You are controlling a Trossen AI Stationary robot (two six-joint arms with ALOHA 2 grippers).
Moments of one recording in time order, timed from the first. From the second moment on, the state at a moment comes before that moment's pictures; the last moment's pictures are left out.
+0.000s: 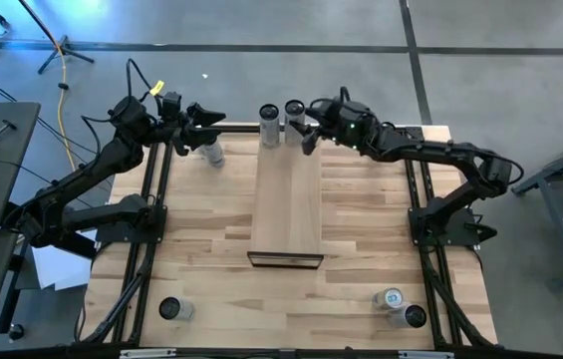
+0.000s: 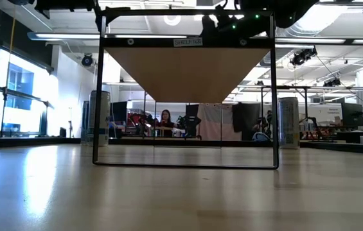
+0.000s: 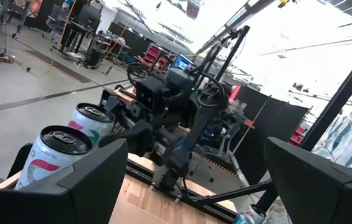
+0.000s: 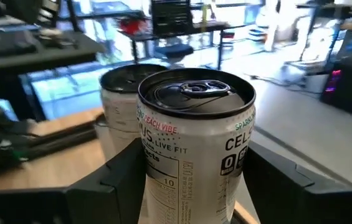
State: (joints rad) left arm 0.81 0.87 0.76 0.30 0.70 -0.60; right arm -0.46 1.49 1.07 0.28 0.05 0.04
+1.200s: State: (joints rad) left arm 0.81 0.87 0.77 0.39 0.66 -0.68; right arm -0.57 1.56 1.06 0.36 -0.33 -0.04
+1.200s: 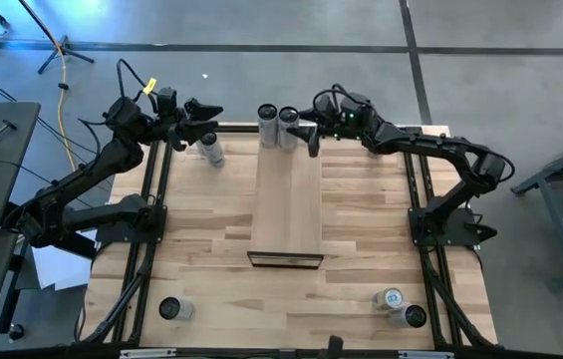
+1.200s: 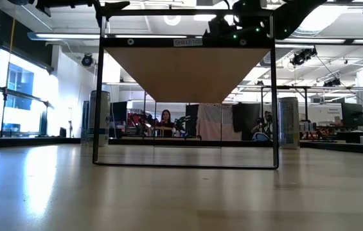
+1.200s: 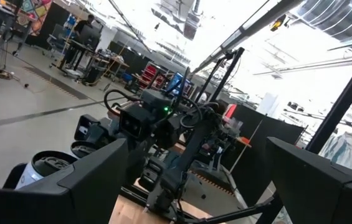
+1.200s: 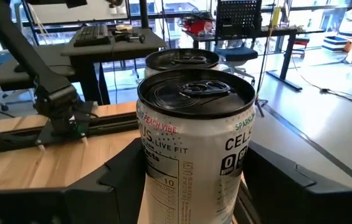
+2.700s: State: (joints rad) left arm 0.81 0.87 0.77 0.39 0.67 -0.68; right arm -0.57 1.54 1.07 0.31 -0.33 -0.05
